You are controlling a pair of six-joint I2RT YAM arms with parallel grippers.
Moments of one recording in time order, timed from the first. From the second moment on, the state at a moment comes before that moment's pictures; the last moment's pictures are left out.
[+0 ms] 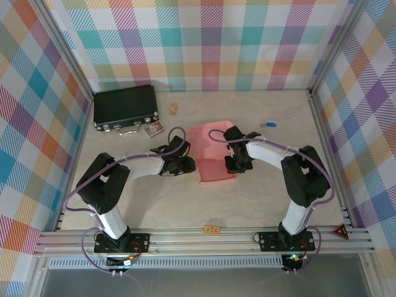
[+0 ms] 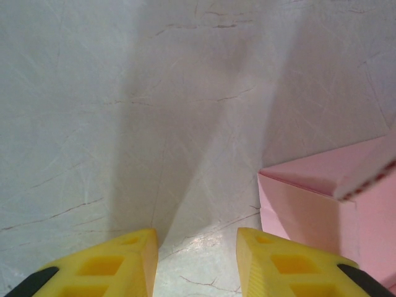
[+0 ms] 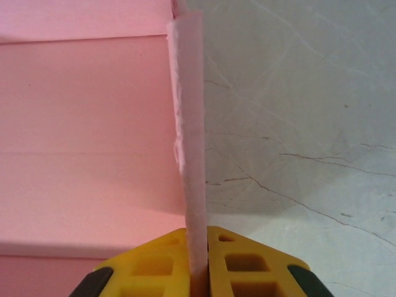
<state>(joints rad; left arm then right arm) -0.62 1.73 0.93 -0.26 0.09 -0.74 0.55 1.77 1.13 -0.80 -0.04 0.39</state>
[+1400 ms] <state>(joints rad) -0.62 1.74 0.94 -0.27 0.09 -0.74 0.65 1.79 1.19 -0.89 0.23 0.57</state>
